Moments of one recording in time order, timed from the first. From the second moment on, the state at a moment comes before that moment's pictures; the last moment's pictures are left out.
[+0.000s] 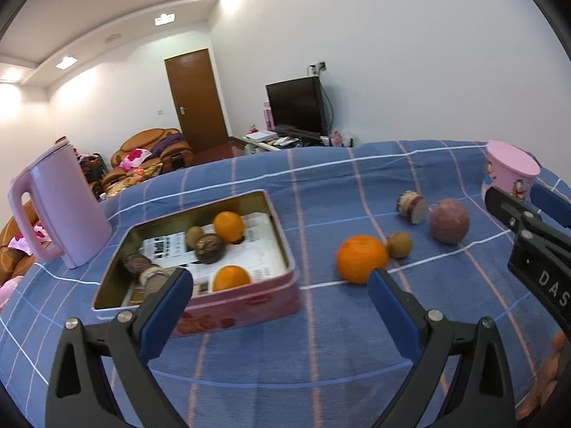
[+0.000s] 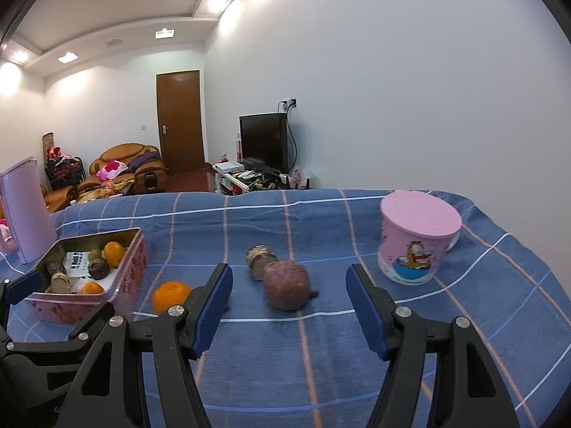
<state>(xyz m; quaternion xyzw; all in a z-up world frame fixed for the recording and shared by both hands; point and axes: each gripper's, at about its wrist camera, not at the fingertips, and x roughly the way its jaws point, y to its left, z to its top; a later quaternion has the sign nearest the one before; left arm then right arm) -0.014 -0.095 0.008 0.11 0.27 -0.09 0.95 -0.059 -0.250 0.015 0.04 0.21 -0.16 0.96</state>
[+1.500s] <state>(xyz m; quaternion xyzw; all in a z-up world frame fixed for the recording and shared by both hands) -0.015 -0.161 0.016 0.12 0.25 -0.16 0.95 -0.071 -0.320 0.016 0.04 0.22 -0.23 0.95</state>
